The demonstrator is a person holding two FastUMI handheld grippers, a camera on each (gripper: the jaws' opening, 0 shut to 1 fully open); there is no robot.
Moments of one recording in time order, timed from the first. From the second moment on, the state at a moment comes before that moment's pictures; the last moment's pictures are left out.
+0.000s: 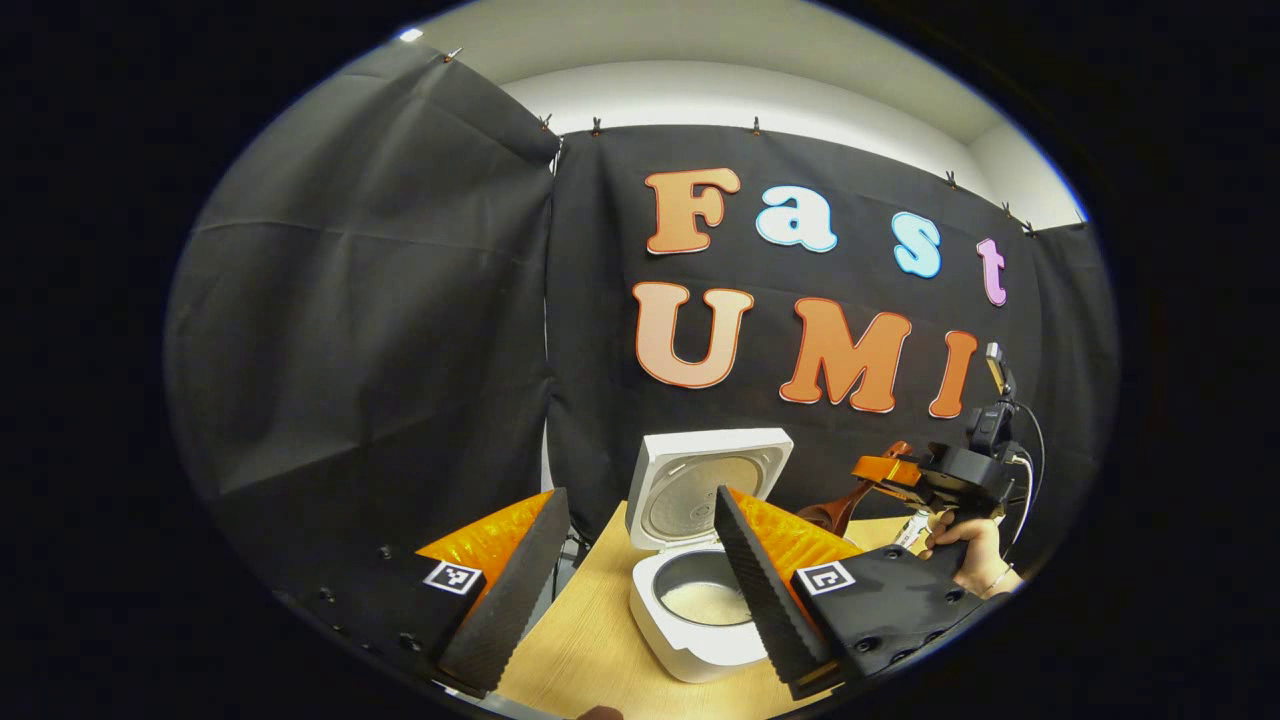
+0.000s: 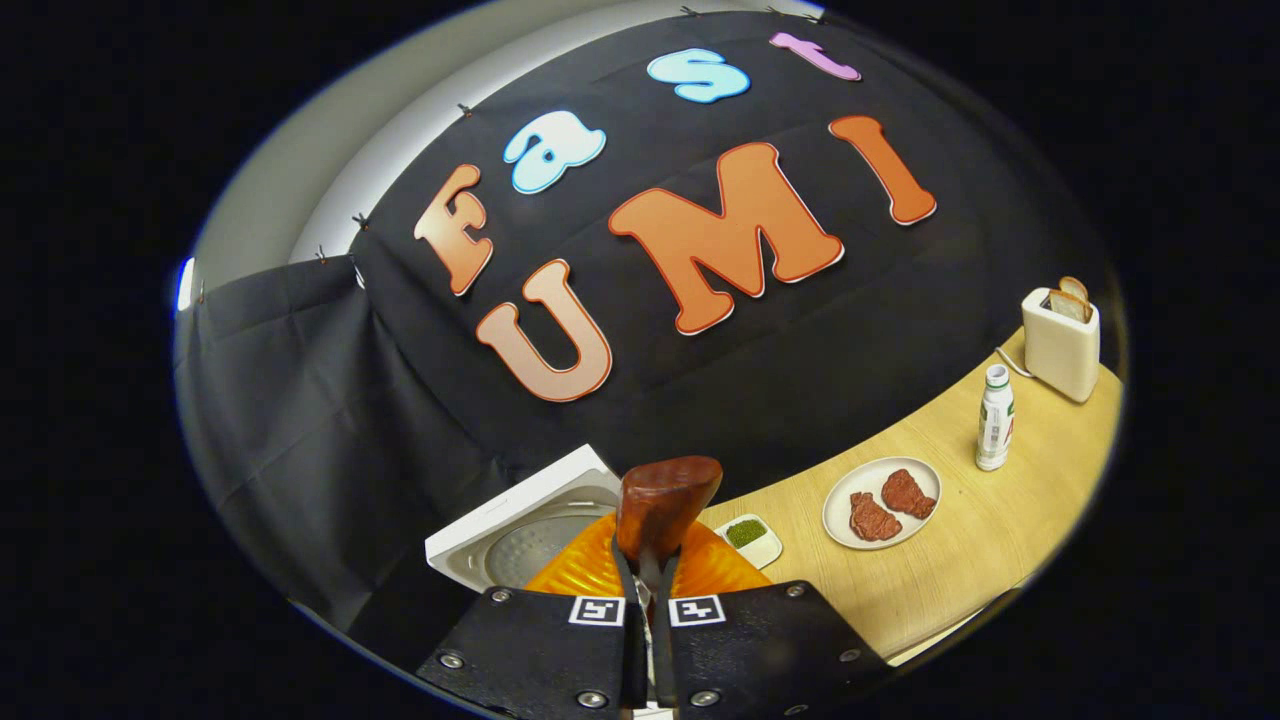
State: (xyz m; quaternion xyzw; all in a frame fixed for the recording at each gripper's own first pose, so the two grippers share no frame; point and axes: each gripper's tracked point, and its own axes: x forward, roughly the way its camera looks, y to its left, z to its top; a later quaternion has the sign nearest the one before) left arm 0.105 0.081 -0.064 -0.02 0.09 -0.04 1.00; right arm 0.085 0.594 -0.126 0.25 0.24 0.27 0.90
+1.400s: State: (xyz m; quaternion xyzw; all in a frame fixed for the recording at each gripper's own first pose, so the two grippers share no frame) left arm 0.109 0.101 -0.083 -0.01 0.11 -0.02 0.99; right arm 0.029 0.654 -0.112 -0.03 0.09 0.40 0.91
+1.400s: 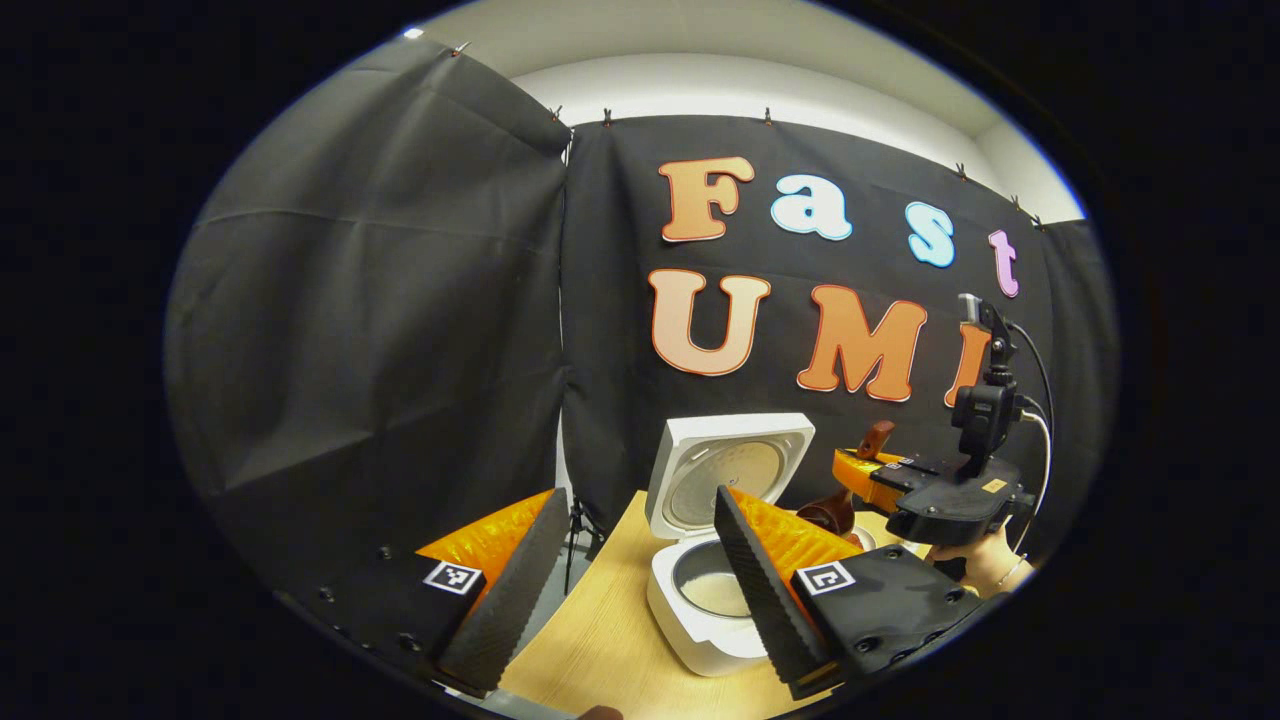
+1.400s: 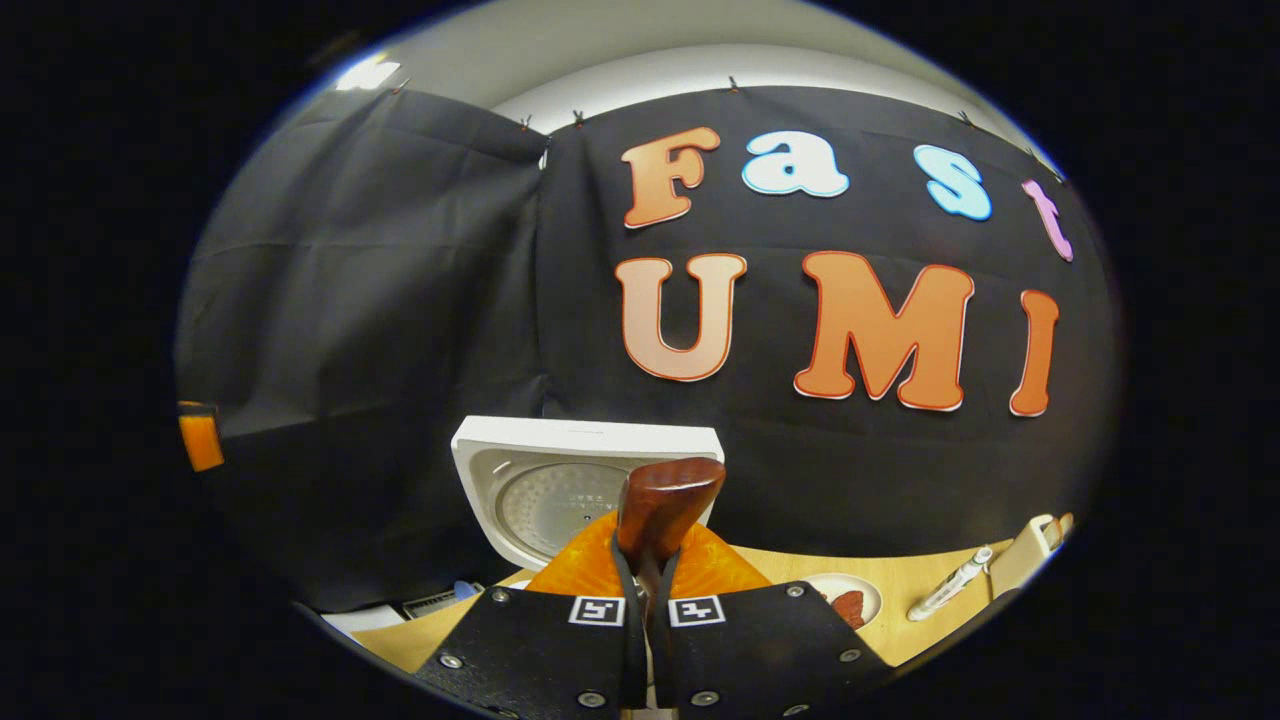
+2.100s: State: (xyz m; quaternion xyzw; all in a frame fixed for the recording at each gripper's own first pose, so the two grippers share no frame) left arm 0.109 0.103 -0.082 -0.02 0.11 -0.02 0.99; right arm 0.011 0.662 -0.118 -0.03 0.10 0.43 0.90
